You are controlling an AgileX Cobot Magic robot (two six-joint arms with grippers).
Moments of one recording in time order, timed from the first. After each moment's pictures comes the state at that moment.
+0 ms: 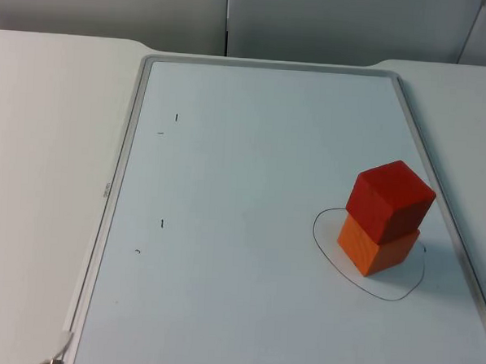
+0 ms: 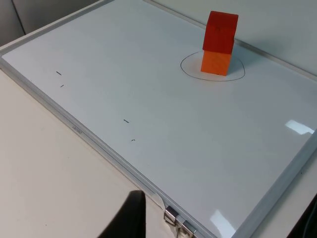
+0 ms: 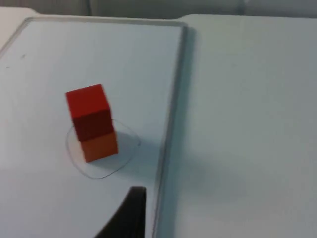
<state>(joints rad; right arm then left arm) 0.10 0.00 -0.52 -0.04 1.08 0.03 -0.79 0.00 -0.51 0.02 1.09 0.00</state>
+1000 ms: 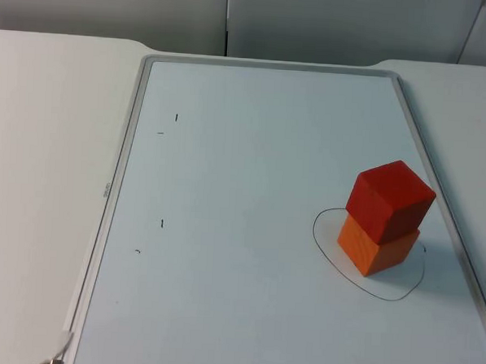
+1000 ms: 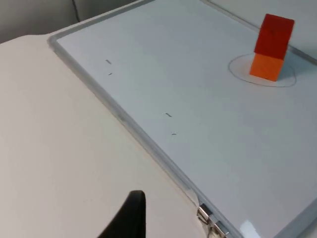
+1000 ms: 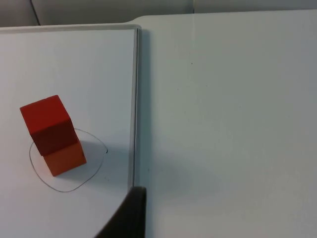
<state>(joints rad) 0.01 0.00 -0.52 -0.04 1.08 0.03 -0.60 0.00 -0.51 0.02 1.09 0.00</state>
